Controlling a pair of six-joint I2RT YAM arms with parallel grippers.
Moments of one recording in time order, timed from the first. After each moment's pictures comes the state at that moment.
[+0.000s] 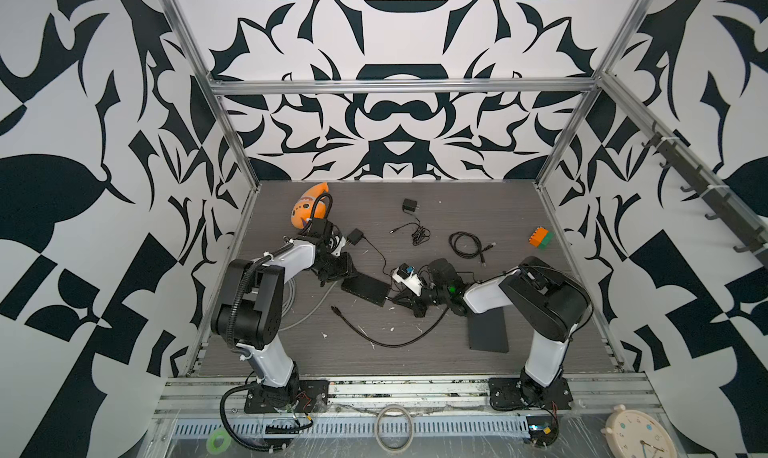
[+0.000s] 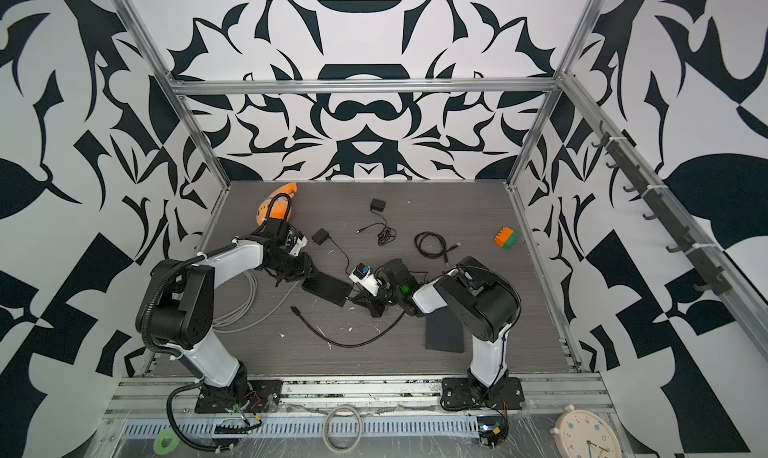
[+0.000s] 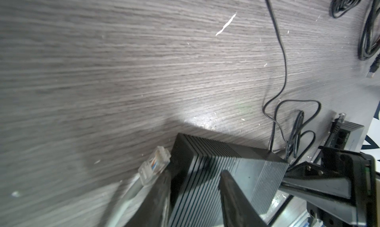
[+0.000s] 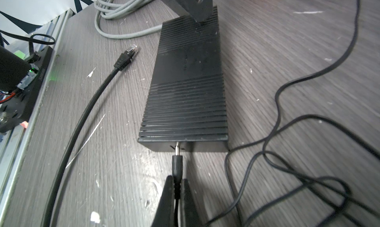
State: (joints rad) left arm -0.25 1.71 1.00 -0.56 0.45 -0.28; right arm 0.69 1.85 0.66 0.51 -0.62 -0.08
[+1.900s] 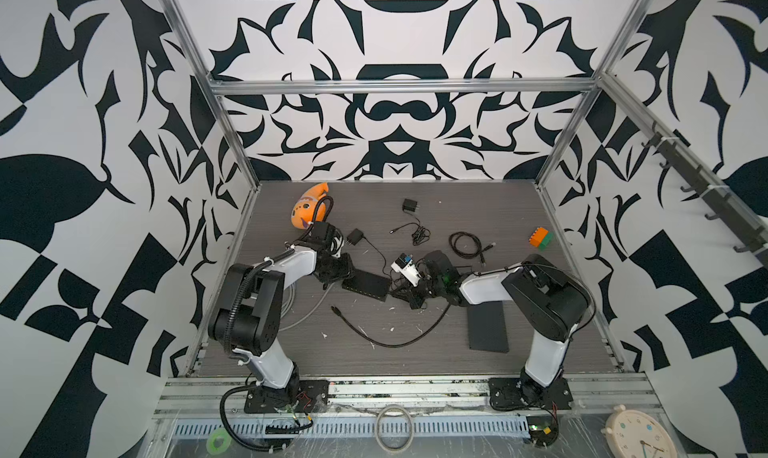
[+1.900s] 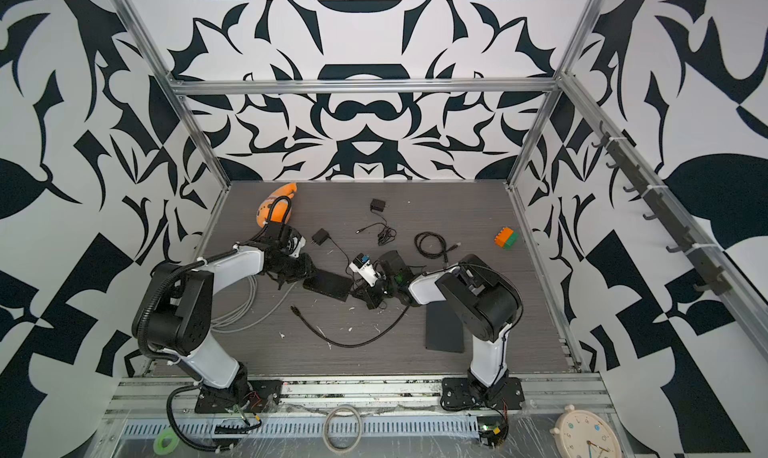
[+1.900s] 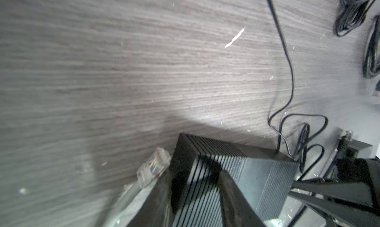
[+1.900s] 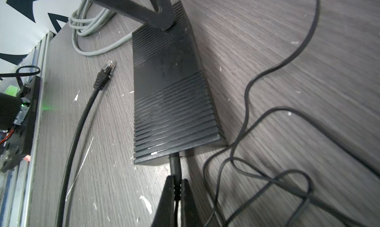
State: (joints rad) left arm -0.28 1.67 0.93 -0.44 0.38 -0.38; right arm 0.69 1.85 0.77 0.33 -0.58 0.08
